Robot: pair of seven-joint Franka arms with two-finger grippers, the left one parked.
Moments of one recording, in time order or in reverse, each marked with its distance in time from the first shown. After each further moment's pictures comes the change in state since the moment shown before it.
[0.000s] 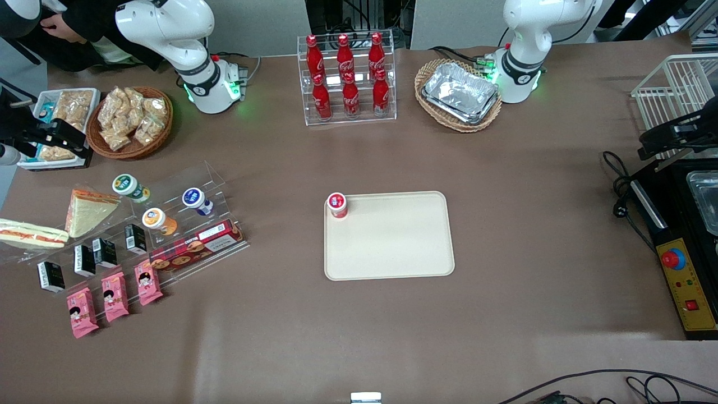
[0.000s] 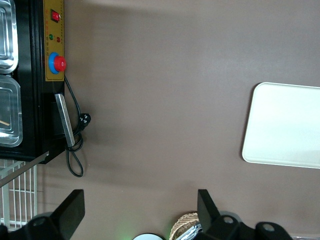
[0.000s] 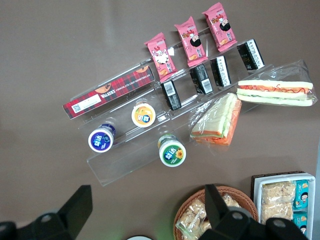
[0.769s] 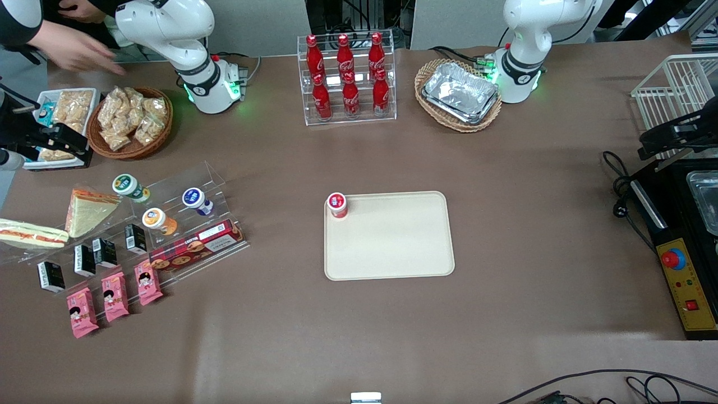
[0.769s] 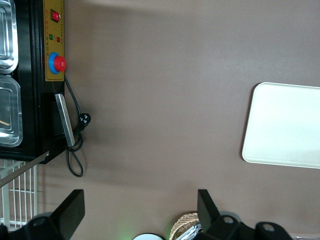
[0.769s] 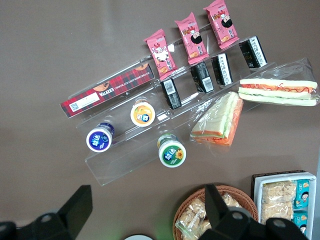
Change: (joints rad) arm -0.001 0.019 -0.004 0.000 0.001 0.000 -0.005
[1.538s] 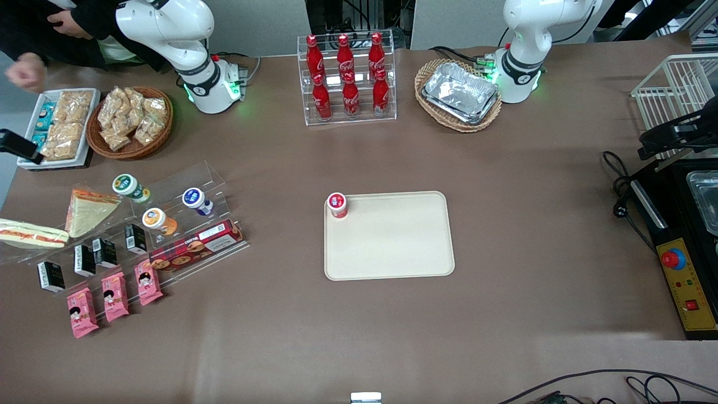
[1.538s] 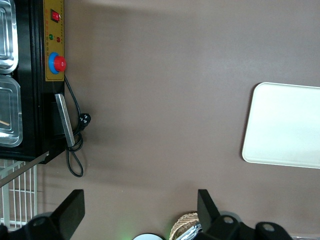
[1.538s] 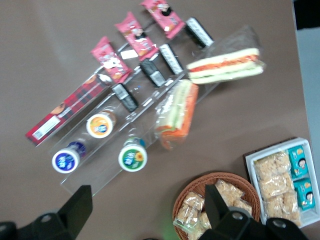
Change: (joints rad) arm -0.089 0.016 -0.116 0.021 0.000 0.009 0.072
